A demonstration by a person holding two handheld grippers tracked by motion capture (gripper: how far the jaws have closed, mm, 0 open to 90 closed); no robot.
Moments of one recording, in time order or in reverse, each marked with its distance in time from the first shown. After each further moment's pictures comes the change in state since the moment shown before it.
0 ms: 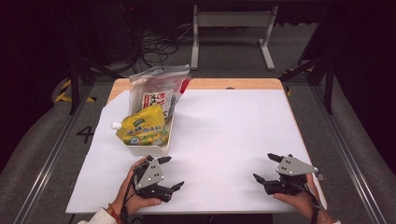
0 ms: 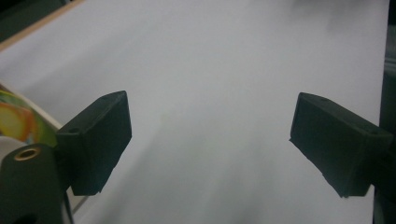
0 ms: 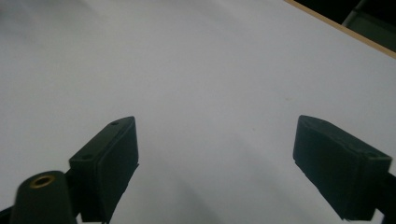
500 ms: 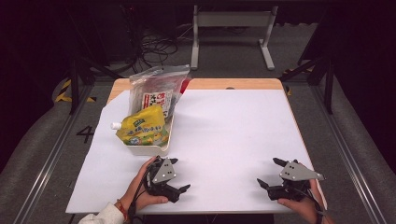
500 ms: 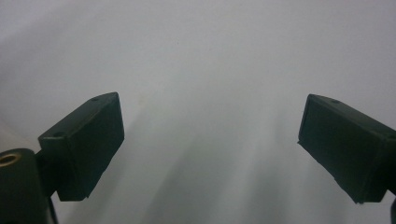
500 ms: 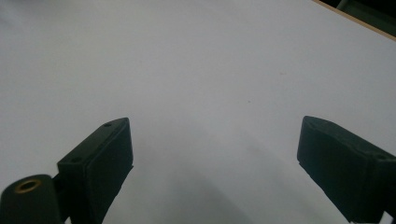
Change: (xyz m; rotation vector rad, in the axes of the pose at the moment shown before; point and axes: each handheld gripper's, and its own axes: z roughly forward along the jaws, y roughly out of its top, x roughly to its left) left arm 0.002 -0.004 0.027 0.087 -0.041 -0.015; right arm 0.003 -0.018 -0.004 0.023 -0.035 0.021
